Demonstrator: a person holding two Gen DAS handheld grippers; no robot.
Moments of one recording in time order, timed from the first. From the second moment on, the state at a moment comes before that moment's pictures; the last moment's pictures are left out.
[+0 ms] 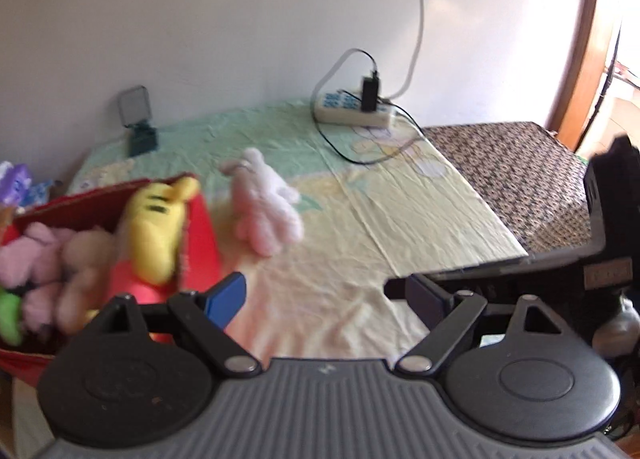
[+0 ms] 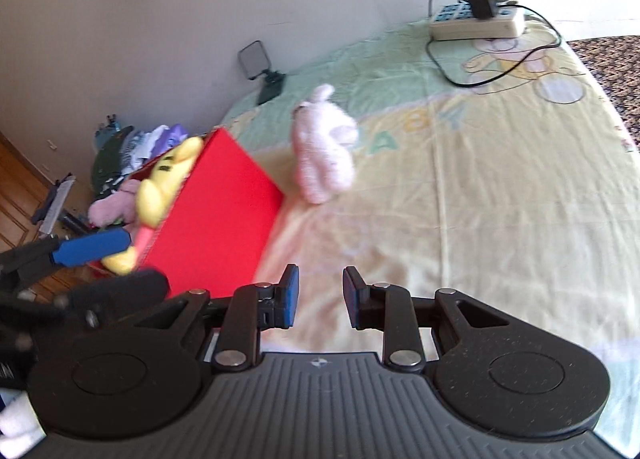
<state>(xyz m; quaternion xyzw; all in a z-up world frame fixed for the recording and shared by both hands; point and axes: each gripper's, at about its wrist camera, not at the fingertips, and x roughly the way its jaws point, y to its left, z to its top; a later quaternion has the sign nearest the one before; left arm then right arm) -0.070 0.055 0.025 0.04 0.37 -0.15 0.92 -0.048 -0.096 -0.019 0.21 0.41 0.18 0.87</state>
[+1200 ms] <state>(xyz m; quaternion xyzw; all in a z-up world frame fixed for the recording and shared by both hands) -0.001 0.046 -0.083 0.04 0.44 -0.16 0.88 0.111 -0.065 -0.085 0.27 0.43 0.25 0.82</state>
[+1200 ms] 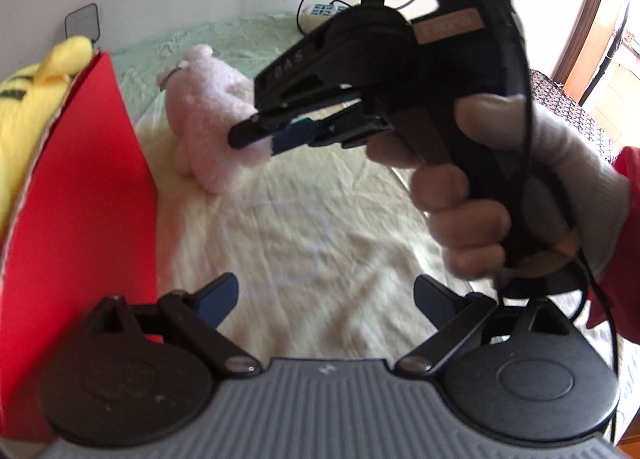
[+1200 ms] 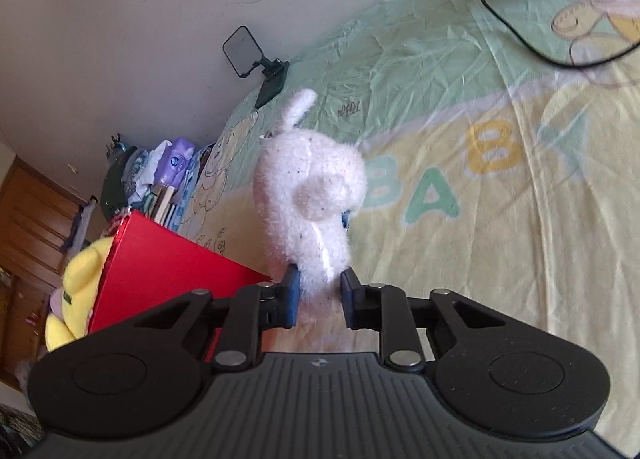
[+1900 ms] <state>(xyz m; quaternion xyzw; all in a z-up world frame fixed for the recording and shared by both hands) -0.047 0.053 -0.071 0.03 0.45 -0.24 0.86 -0.009 -0.109 -0.021 0.09 0.39 0.36 0.84</state>
